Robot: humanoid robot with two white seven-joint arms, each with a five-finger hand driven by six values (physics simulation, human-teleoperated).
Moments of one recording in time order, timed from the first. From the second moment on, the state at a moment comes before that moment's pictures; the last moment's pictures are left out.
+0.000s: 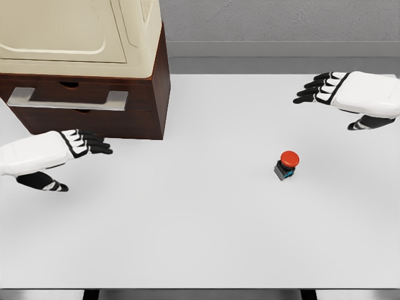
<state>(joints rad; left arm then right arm) -0.28 1.20 -0.52 -1.76 -0.15 -0.61 -0.25 -0.56 -1.02 0.38 -1.67 0.27 -0.61 0.61</state>
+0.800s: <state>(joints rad) -0.49 1.43 -0.68 -1.76 0.41 -0.61 -0.47 -0.56 -1.05 0.50 -1.61 0.27 -0.61 0.61</state>
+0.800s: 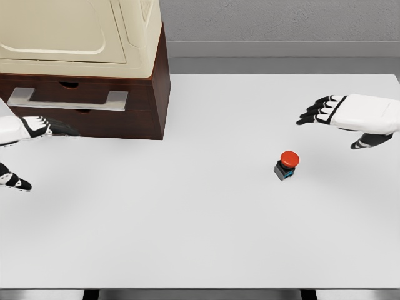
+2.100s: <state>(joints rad) -0.64 1.23 -0.64 -1.75 0.36 0.03 -0.53 -0.66 -0.94 0.70 -1.62 0.39 -0.61 0.61</state>
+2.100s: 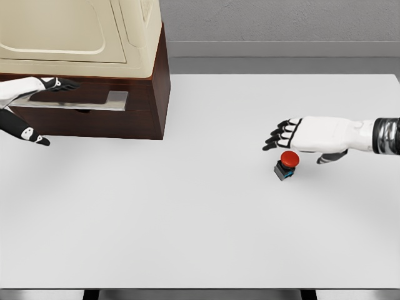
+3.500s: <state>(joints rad) -0.64 1.35 -0.77 -1.77 0.46 -0.10 -0.57 -0.67 -0.91 0.76 -1.59 0.40 -0.61 0.61</state>
